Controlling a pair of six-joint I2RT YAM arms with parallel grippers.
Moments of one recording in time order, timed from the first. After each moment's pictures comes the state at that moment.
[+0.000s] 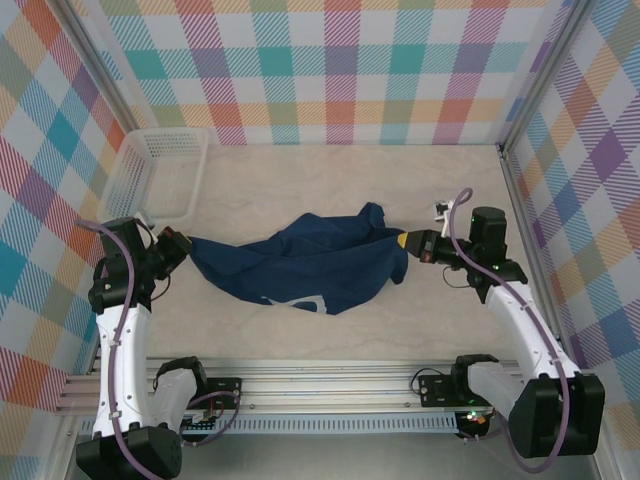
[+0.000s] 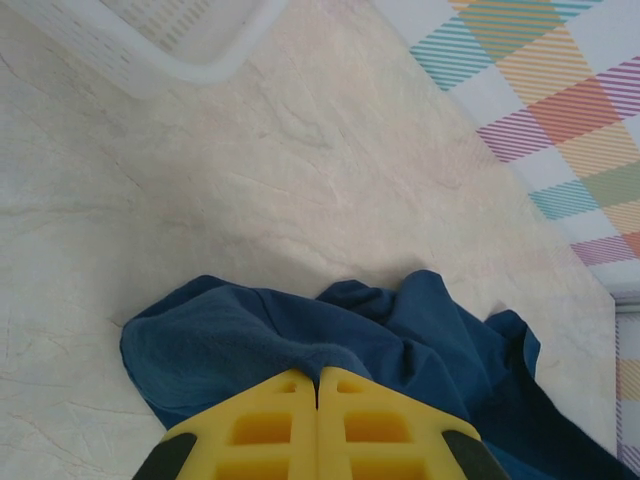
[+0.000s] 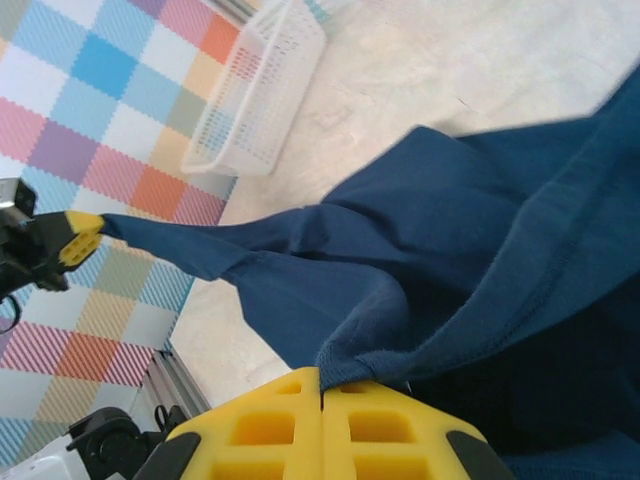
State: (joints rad) left arm 0.26 0.84 0.90 -0.74 0.33 -0.58; right arm 0.05 1.01 0.68 -0.27 -0.87 0.45
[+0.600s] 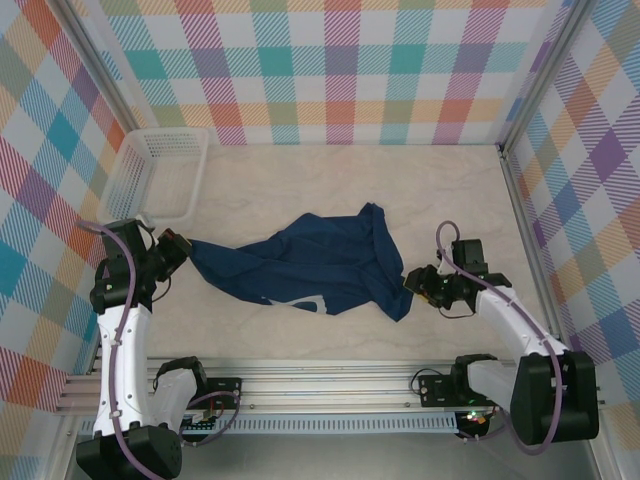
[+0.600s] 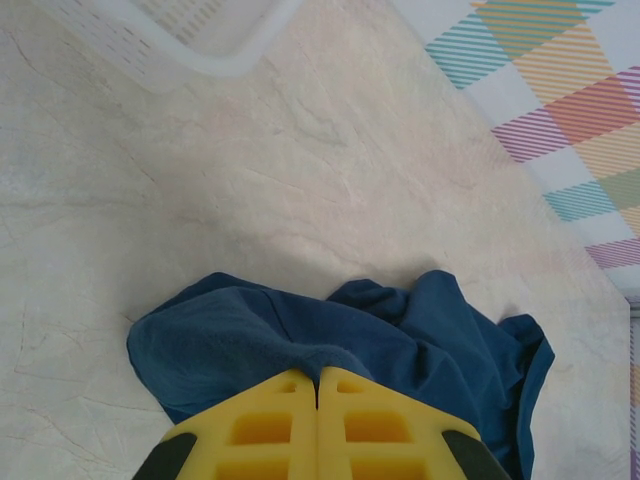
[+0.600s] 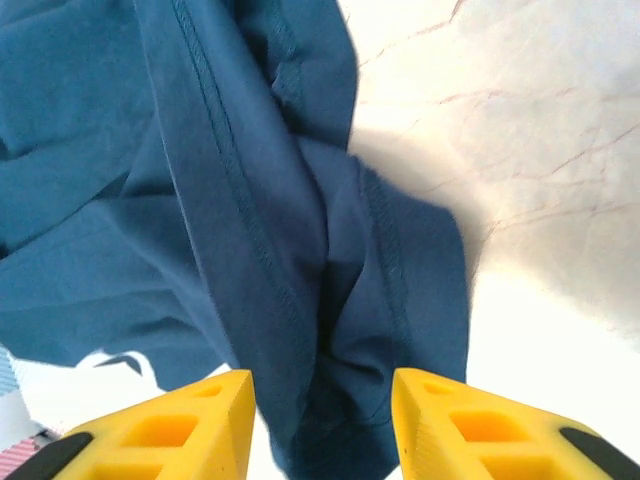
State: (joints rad) left arm 0.26 0.84 0.89 -0.74 0.32 -0.58; right arm 0.09 1.10 0.53 -0.51 -0.50 0.60
